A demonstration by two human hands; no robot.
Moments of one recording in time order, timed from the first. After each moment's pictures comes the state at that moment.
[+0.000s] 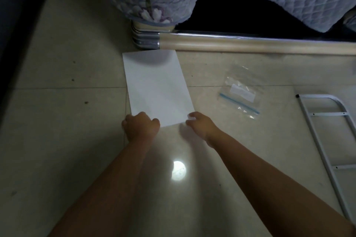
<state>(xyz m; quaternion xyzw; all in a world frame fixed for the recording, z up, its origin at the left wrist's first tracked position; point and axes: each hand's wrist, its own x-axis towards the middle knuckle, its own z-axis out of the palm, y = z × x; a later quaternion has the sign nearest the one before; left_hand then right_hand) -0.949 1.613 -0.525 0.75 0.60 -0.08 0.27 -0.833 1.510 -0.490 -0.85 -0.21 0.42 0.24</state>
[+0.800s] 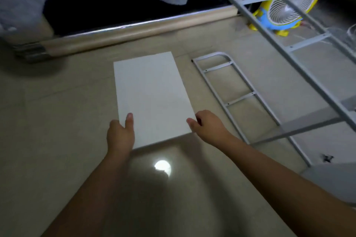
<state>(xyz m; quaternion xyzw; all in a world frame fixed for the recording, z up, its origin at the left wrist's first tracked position) -0.890 1.401 -0.443 0.73 0.52 0.02 0.43 -0.784 1.232 -0.408 -0.92 -0.23 0.26 0.17</state>
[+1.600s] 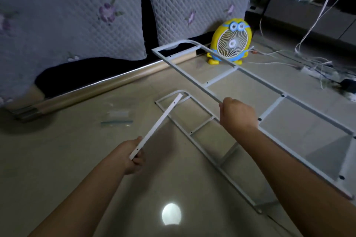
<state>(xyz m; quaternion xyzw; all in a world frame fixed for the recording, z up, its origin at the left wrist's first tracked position) -0.845 1.297 -0.343 0.38 0.49 -0.11 0.77 -0.720 1.066 -0.291 -0.98 -0.16 -0.08 0.02</state>
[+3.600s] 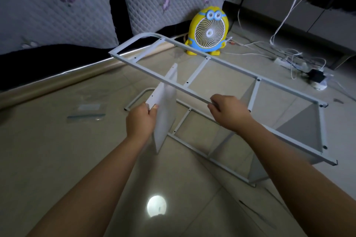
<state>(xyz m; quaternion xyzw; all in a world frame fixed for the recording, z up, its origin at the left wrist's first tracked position) -0.778 1.204 -0.341 0.91 0.24 0.12 0.32 -0.717 1.001 -0.289 -0.96 -0.24 0.02 0.12</state>
